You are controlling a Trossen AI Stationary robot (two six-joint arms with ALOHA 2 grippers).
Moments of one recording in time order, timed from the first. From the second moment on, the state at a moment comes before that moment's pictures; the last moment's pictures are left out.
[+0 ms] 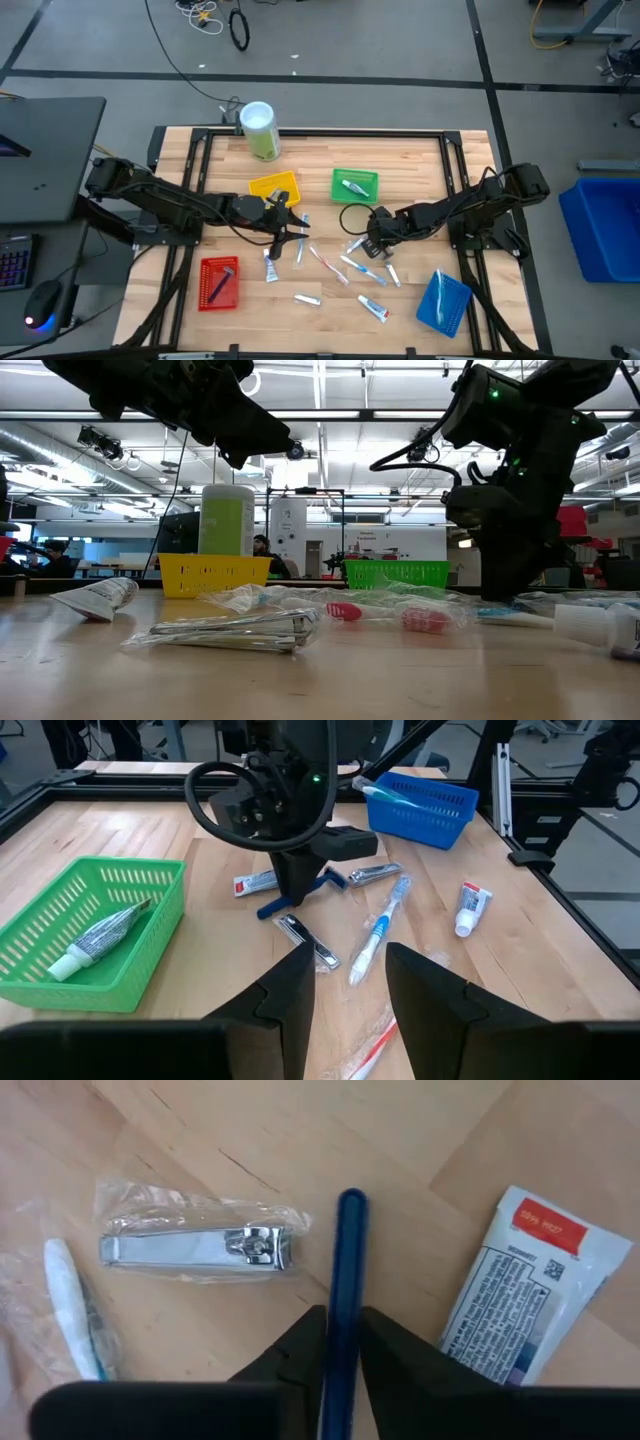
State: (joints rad) left arm -0.14 1.33 0.61 0.41 -0.07 -0.07; right arm 0.17 1.56 0.70 -0.36 0.10 1.08
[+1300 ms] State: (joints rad) left arm -0.08 1.44 0.61 0.94 -0.22 -0.31; right arm 0.00 1.39 0.70 0.75 -0.07 0.21
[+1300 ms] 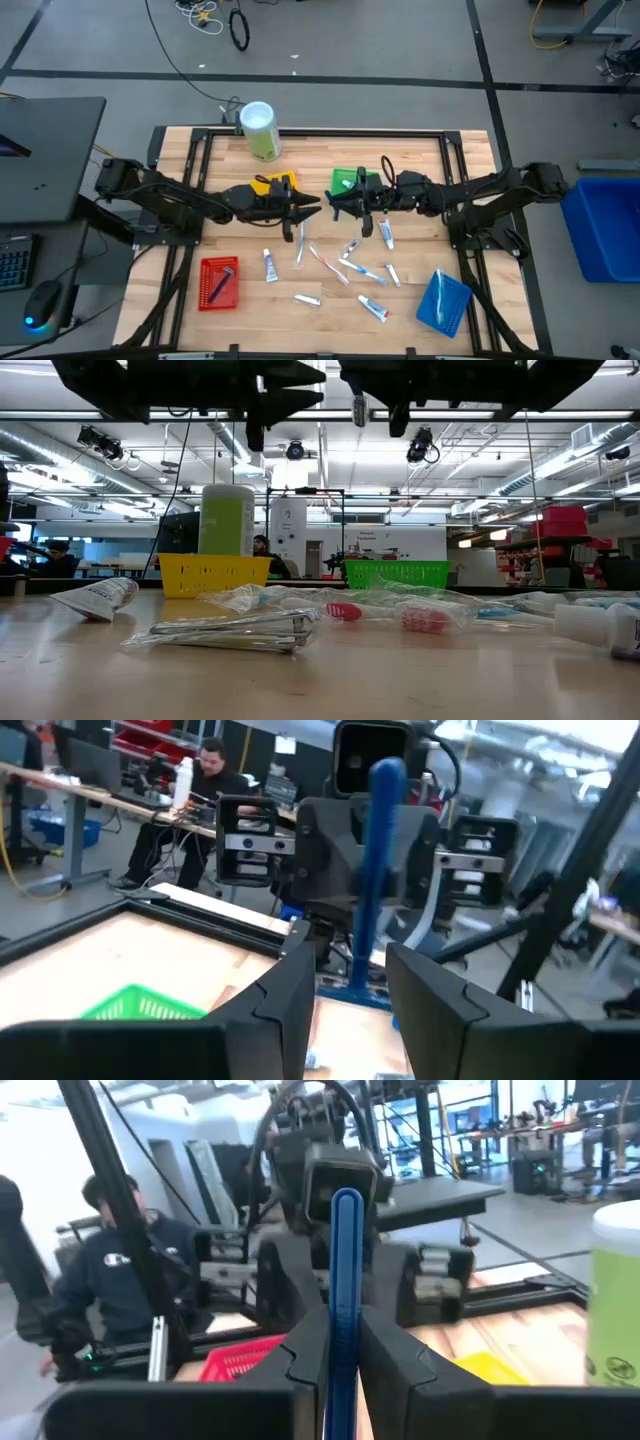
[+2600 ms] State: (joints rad) left arm -0.04 1.60 0.74 0.77 -0.29 -0.29; right arm -0.10 1.50 0.77 0.58 -0.16 0.20
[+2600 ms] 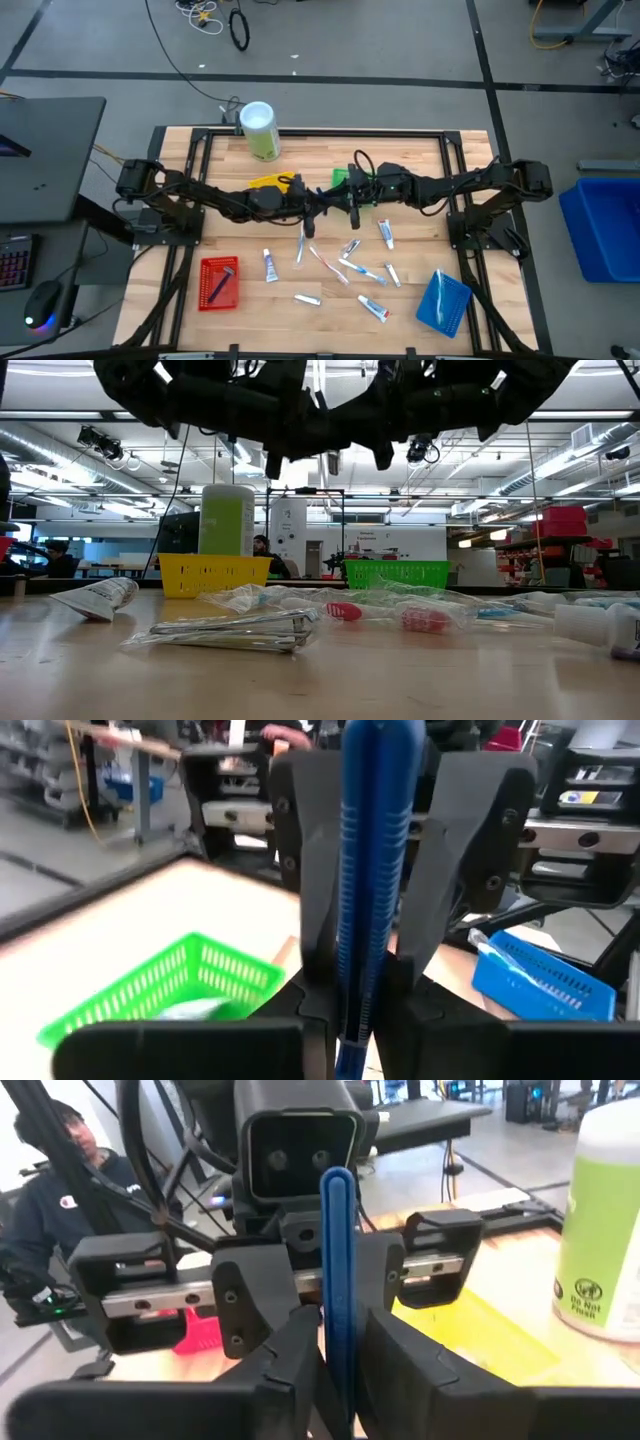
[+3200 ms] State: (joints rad) left arm -0.17 1.16 0.74 -0.03 -0.26 -0.69; right arm -0.10 1.50 0.77 0.53 -0.05 0.20
